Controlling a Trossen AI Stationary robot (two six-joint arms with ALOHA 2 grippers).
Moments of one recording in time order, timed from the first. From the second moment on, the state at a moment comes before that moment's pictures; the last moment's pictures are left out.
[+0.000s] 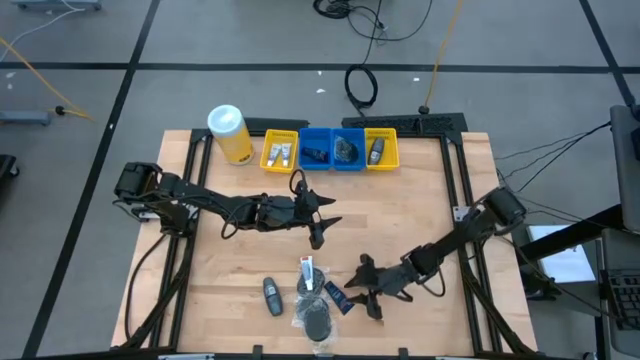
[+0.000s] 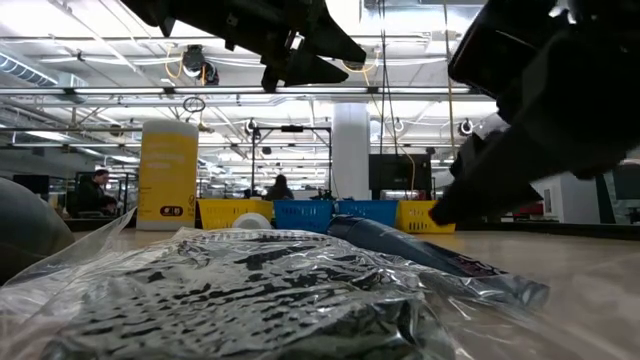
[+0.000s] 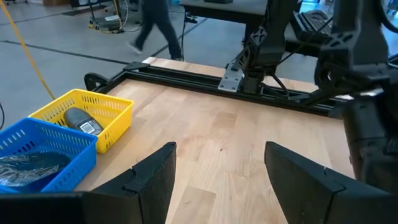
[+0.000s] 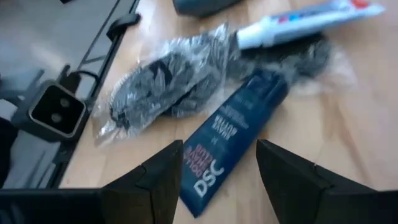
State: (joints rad) left arm -0.13 1.61 0.94 0.42 -0.36 -0.15; right arm 0.55 1.83 0.67 0.63 0.22 0.56
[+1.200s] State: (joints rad) left arm -0.17 1.61 0.94 0.23 -0.01 -0.17; right arm 0.61 1.97 0.75 0.56 0.36 0.64
